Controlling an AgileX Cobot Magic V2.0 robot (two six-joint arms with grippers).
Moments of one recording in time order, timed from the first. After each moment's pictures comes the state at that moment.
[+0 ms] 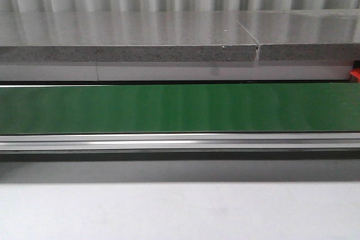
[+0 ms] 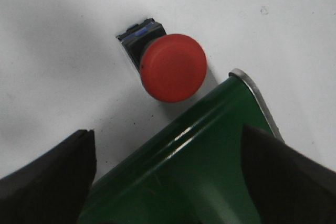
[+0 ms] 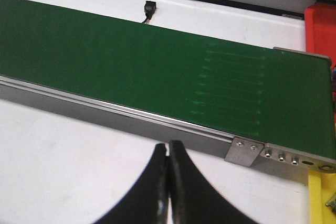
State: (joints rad) left arm 0.40 1.85 -1.42 -0.31 1.04 -0.42; right arm 0.23 0.42 -0.54 0.00 0.70 -0.01
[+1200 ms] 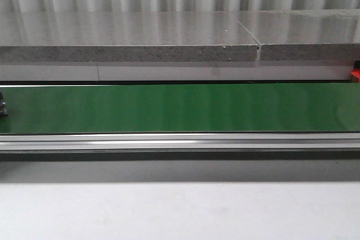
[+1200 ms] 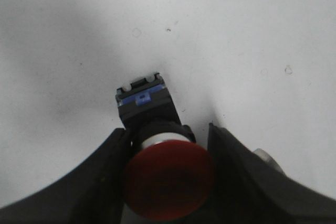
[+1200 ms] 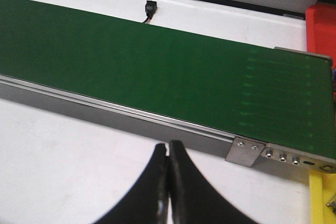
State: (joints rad) left arm 0.40 1.97 -1.42 -0.33 0.88 -0.46; right arm 0.23 0.42 -0.54 0.00 0.70 -0.01
